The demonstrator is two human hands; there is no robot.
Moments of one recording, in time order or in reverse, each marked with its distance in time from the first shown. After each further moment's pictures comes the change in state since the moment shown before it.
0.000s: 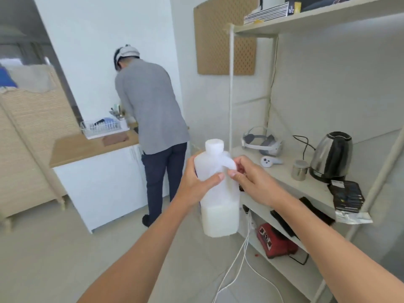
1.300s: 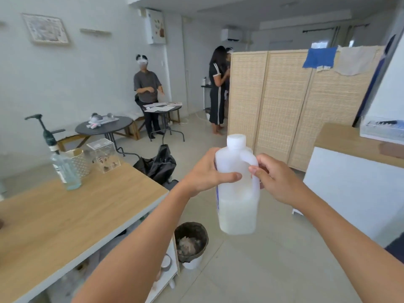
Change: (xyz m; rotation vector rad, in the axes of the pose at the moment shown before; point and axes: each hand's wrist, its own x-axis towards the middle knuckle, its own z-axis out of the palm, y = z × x) left_hand -0.358 0.060 -0.486 0.506 0.863 -0.284; right_hand 0.061 -0.388 0.453 0.346 -0.776 -0.709
